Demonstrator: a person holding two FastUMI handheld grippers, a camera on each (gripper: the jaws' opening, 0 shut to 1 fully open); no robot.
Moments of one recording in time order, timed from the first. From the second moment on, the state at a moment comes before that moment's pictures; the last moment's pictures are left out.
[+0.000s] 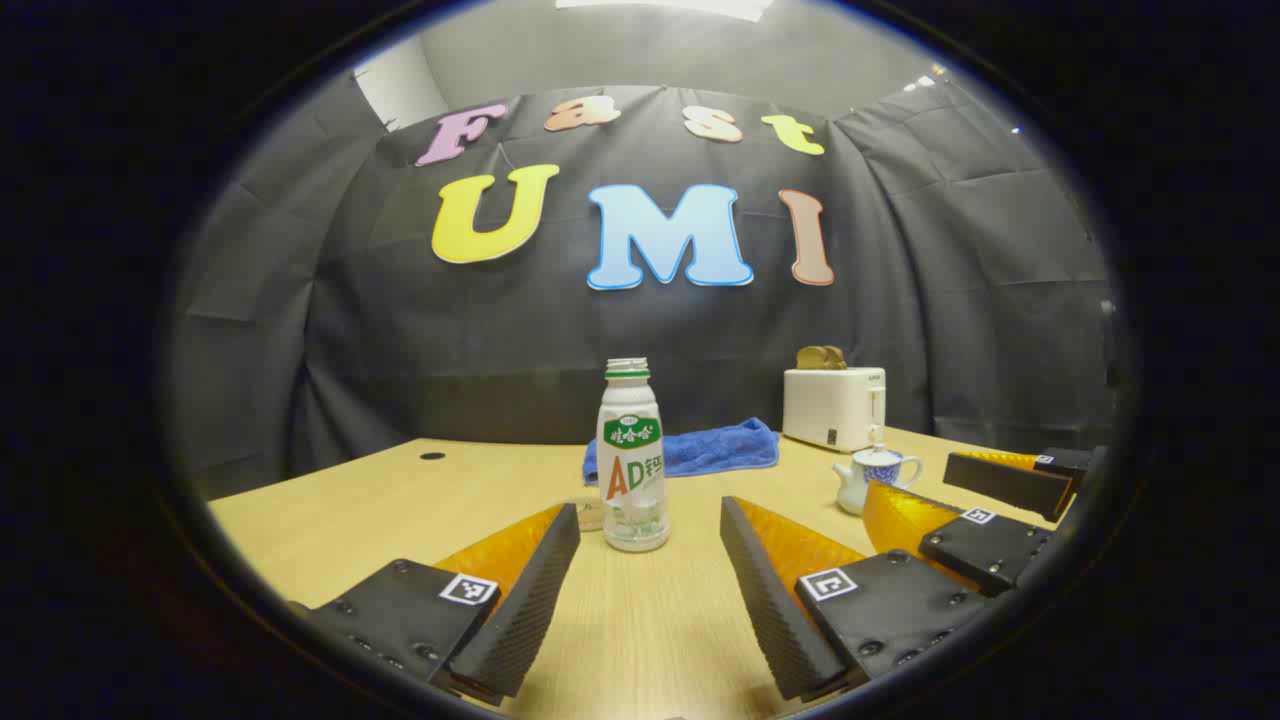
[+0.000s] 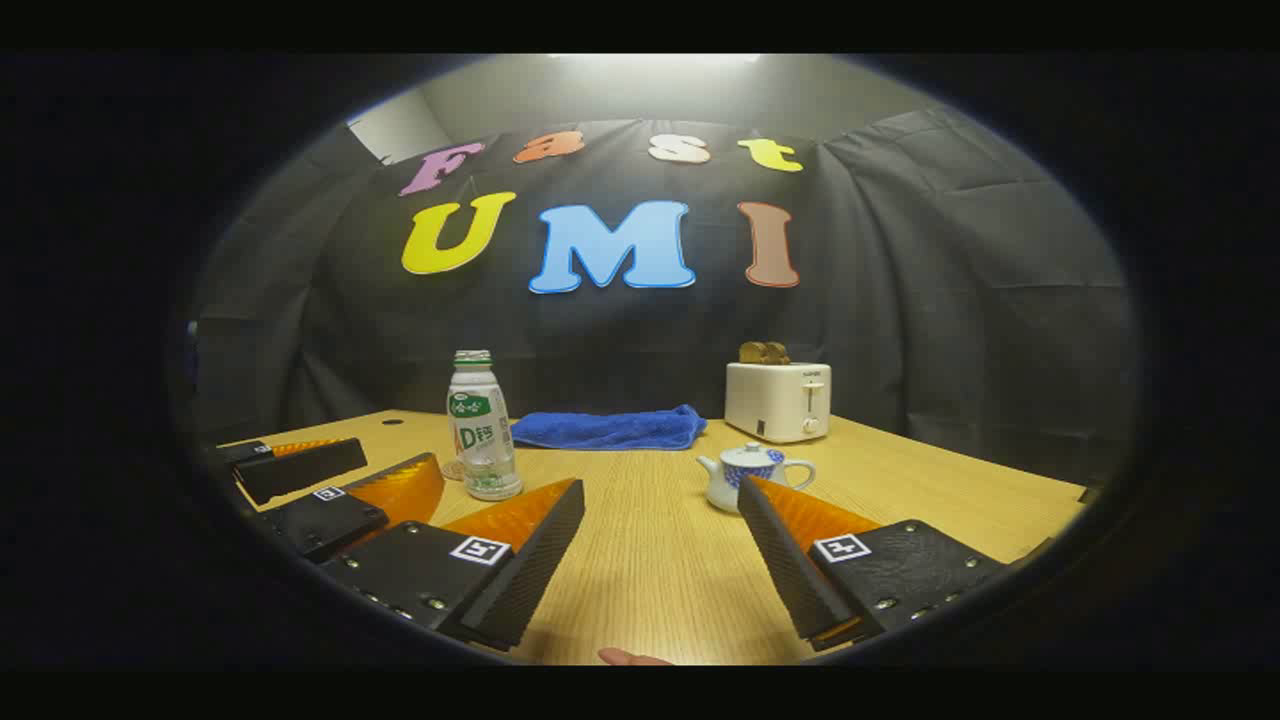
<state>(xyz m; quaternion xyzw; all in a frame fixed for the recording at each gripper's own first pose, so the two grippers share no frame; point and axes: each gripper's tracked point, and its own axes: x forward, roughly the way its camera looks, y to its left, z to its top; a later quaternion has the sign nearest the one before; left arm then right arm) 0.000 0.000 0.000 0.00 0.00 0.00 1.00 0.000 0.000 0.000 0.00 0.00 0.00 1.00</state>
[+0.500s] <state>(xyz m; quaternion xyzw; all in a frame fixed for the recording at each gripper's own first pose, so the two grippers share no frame) 0.001 0.000 0.000 0.00 0.00 0.00 1.00 0.000 0.000 0.000 0.00 0.00 0.00 1.00</state>
